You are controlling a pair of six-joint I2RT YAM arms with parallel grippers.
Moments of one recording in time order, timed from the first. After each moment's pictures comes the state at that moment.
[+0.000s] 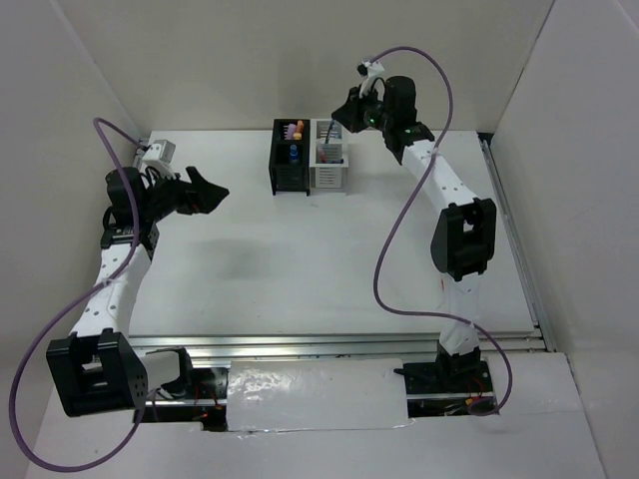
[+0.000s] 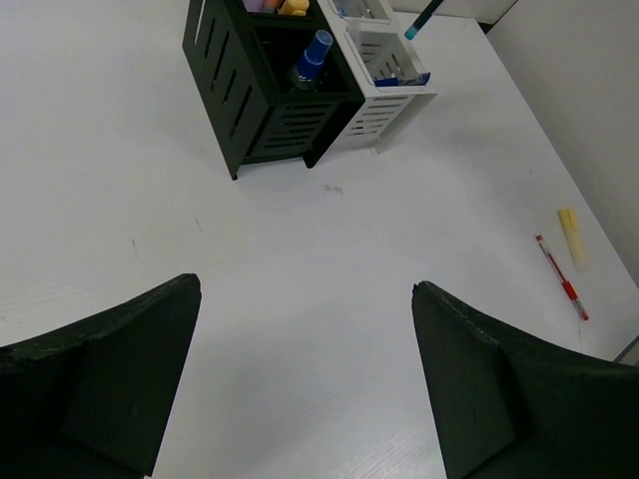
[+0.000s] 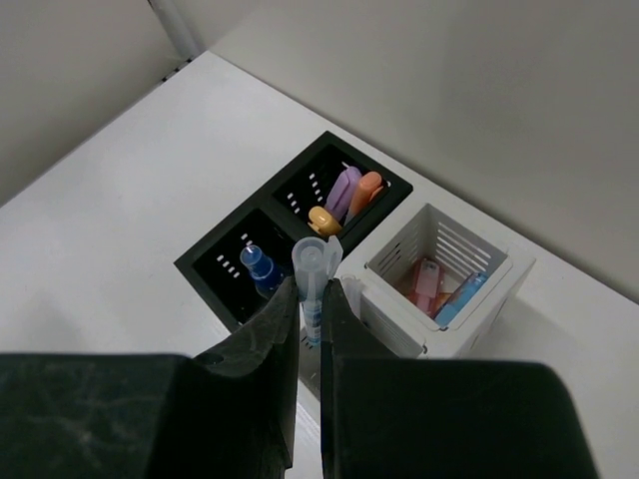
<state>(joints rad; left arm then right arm) 0.16 1.18 0.94 -0.03 0.69 -0.26 0.26 2.10 2.00 -0.05 -0.51 0.08</state>
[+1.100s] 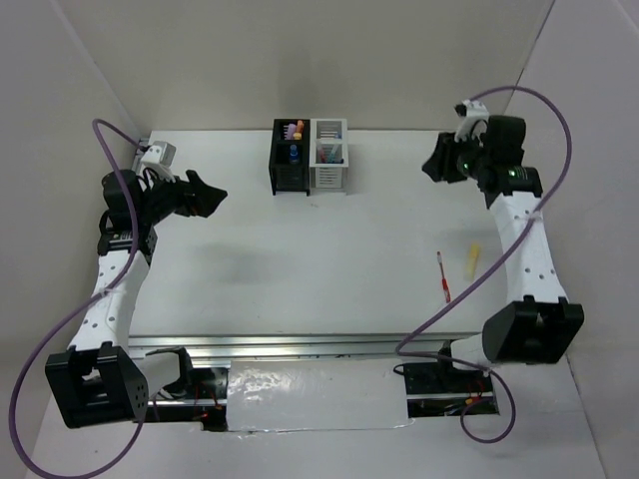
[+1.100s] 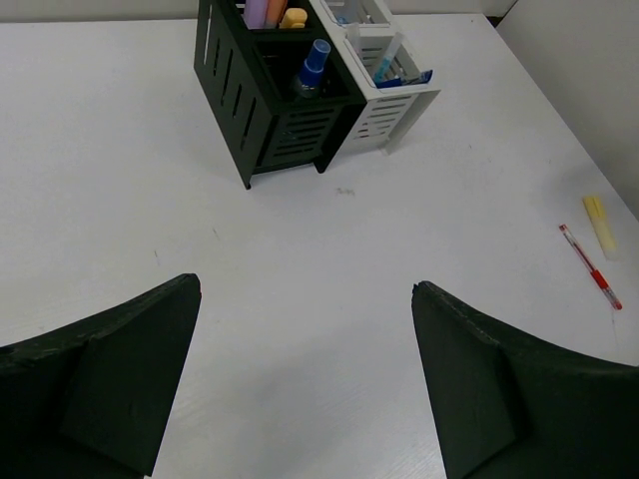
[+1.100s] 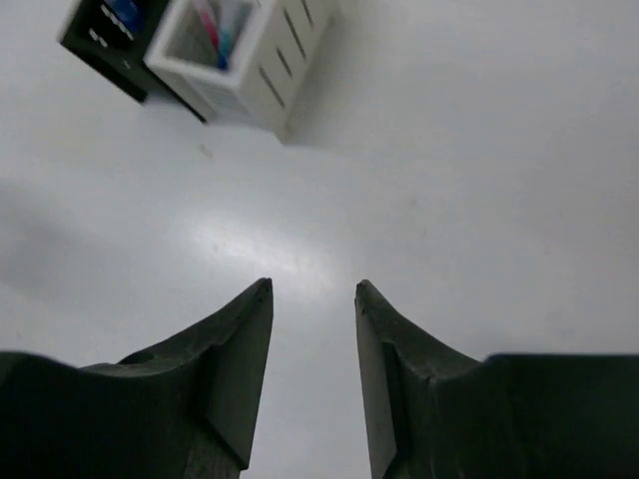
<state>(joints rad) 0.16 1.13 0.93 -0.05 0.68 -0.18 -0.05 1.44 1.52 -0.57 -0.46 -0.04</state>
